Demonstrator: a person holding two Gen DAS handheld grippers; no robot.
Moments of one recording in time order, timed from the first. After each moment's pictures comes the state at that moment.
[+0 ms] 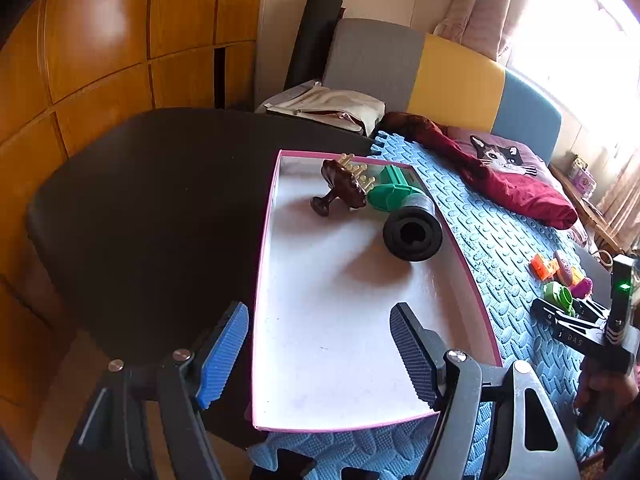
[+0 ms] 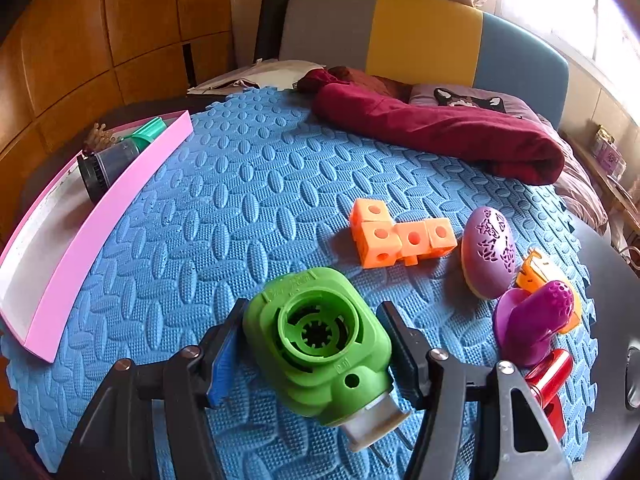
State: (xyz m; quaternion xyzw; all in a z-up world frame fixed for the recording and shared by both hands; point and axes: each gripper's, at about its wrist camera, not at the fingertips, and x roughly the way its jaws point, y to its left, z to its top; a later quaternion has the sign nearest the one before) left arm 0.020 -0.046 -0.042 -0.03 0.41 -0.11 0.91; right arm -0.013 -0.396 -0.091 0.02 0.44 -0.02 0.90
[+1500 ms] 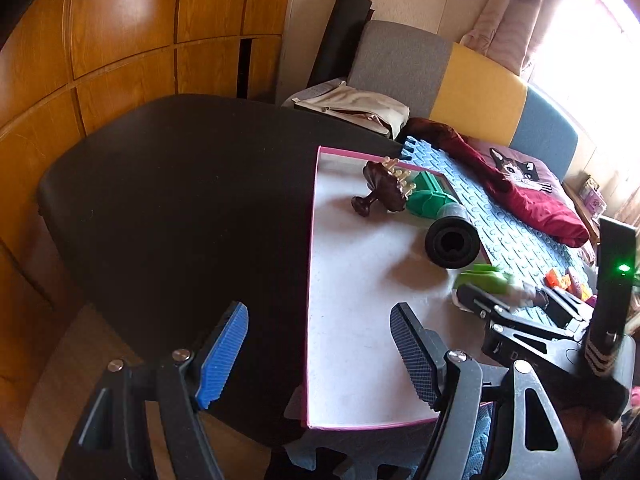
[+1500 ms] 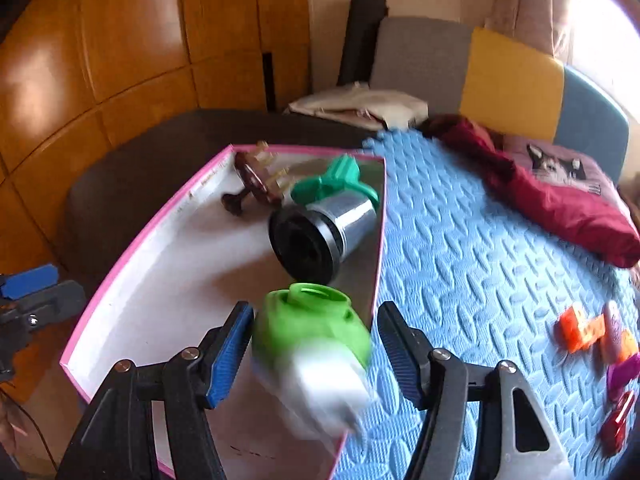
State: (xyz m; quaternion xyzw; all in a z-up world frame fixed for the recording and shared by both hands) left arm 0.023 -0.010 -0.049 -0.06 0.41 -0.09 0.90; right arm 0.038 -0.215 -0.069 0.01 0.42 0.08 0.90
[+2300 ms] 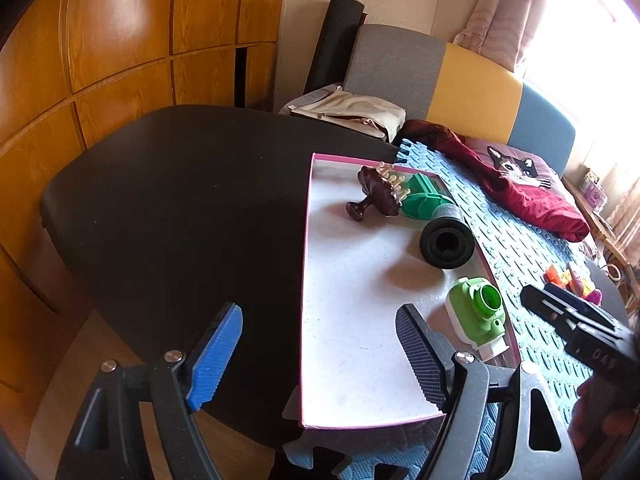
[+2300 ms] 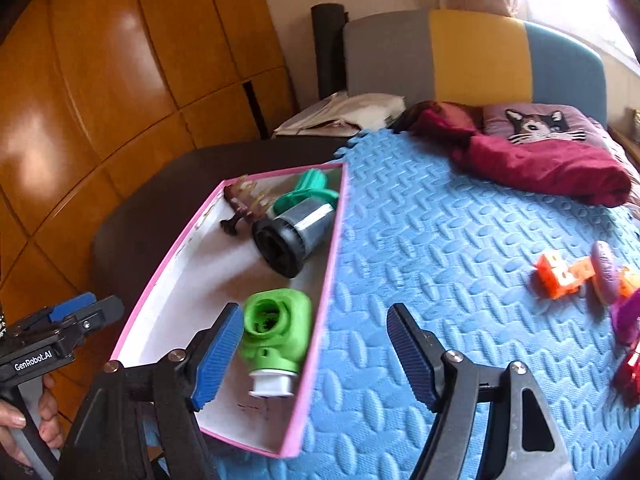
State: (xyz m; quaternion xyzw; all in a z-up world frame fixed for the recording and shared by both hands) left arm 0.019 -0.018 -0.042 -0.04 0.40 -0.09 0.91; right arm -0.004 -0.272 -0.037 0.10 0.38 0.06 0.92
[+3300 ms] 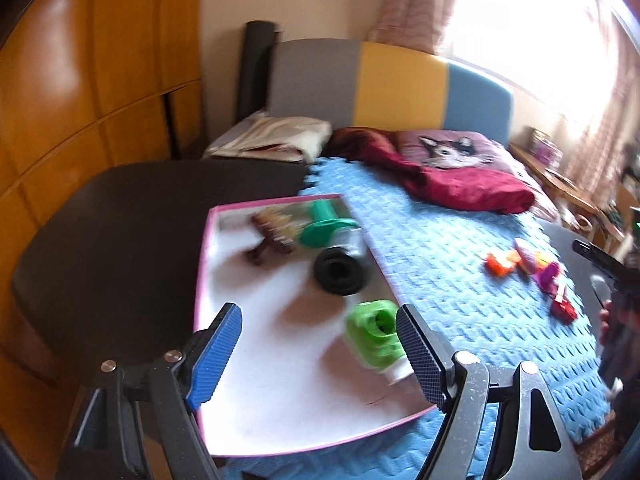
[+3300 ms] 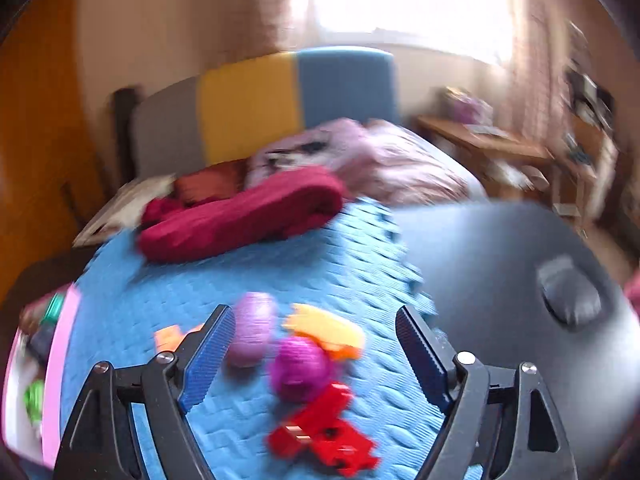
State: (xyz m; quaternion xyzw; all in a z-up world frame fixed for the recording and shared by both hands) left arm 0.008 -0.106 0.003 0.04 0.36 -0.20 0.91; right arm -0.084 -0.546 -0.025 0.22 0.31 -0.29 0.88
